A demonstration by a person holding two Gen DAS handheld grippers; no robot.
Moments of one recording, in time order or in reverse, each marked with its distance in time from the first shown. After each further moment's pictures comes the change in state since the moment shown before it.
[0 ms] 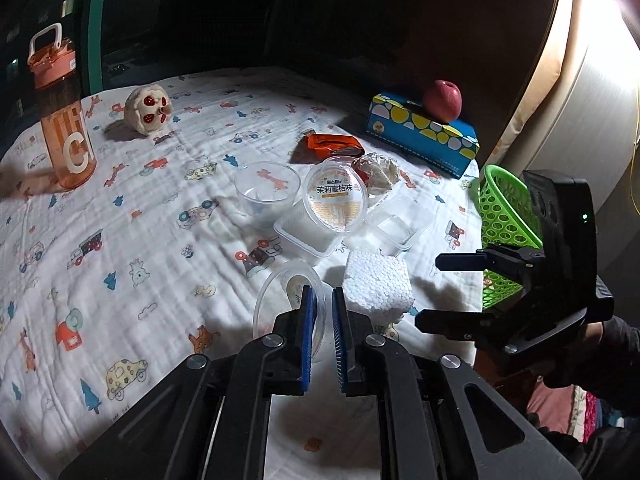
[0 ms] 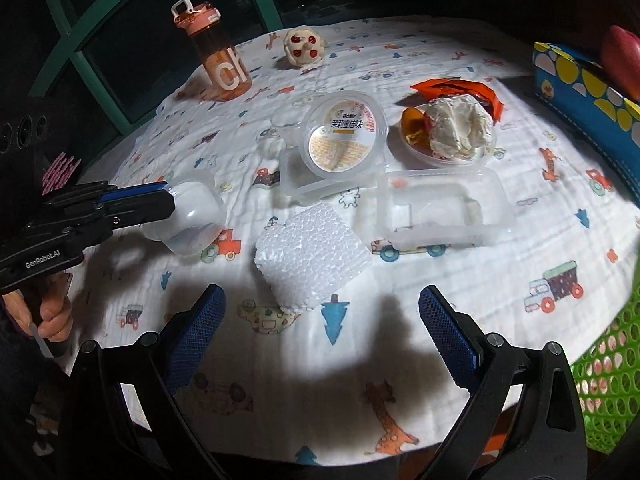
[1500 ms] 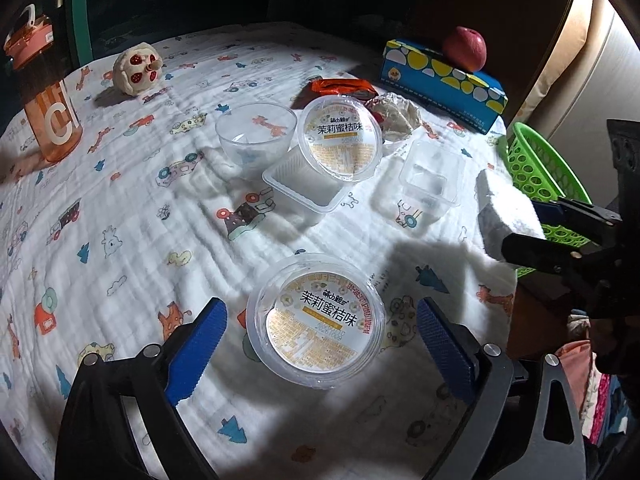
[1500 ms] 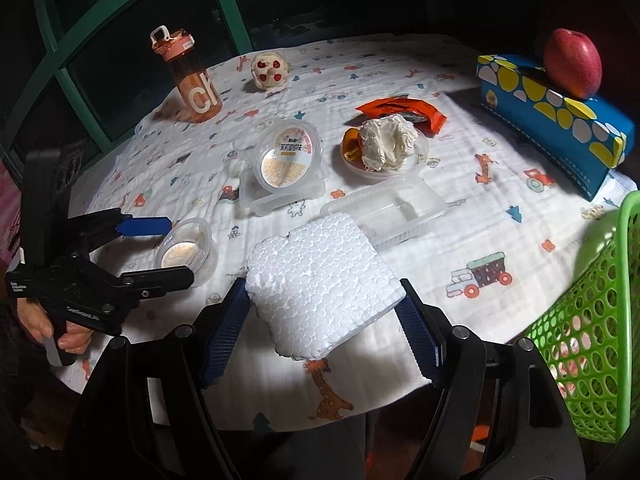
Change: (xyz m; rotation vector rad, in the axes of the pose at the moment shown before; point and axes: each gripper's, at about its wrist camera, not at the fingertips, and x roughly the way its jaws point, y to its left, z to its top) left arm 0.056 -0.012 -0.010 0.015 0.162 0.078; right arm -0.051 -0.023 -0.011 0.036 -0.070 -0.102
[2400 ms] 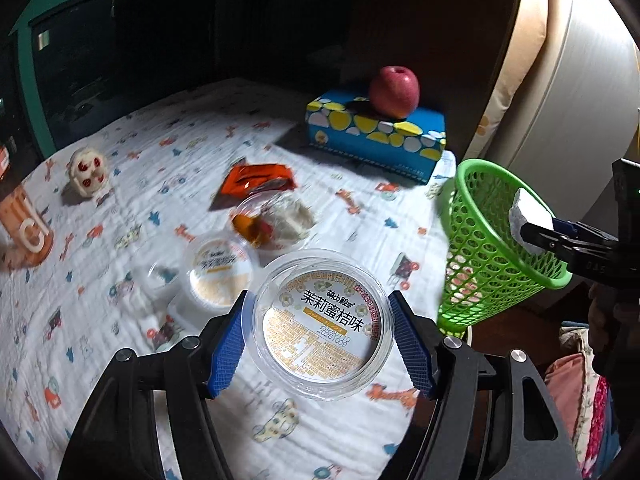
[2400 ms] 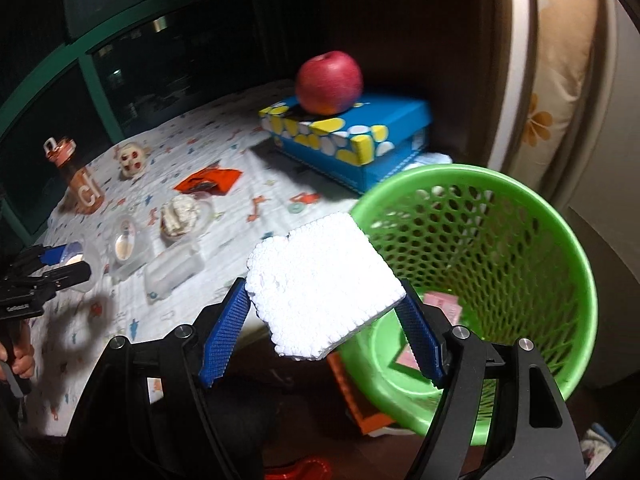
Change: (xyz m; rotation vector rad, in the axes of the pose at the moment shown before) left arm -0.030 -0.114 0.080 0.129 -0.130 -0.032; right arm -0.119 -0.148 -0.033 0.280 -0.164 -0.343
